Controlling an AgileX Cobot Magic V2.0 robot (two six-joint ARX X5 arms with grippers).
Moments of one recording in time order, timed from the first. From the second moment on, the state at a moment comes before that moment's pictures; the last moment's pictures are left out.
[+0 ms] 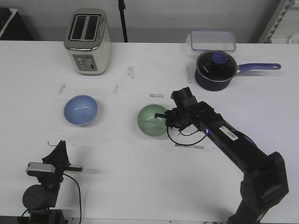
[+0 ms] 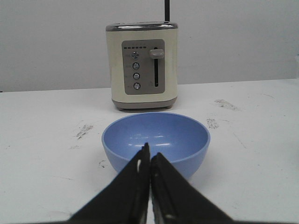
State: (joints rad) left arm -0.01 0.00 0.03 0.17 0.03 0.04; right arm 0.47 1.78 1.40 -0.70 -0.21 0.61
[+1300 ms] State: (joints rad) left arm -0.01 0.00 0.03 0.17 0.03 0.04; right arm 0.39 1.44 1.24 -0.41 -0.13 0.36
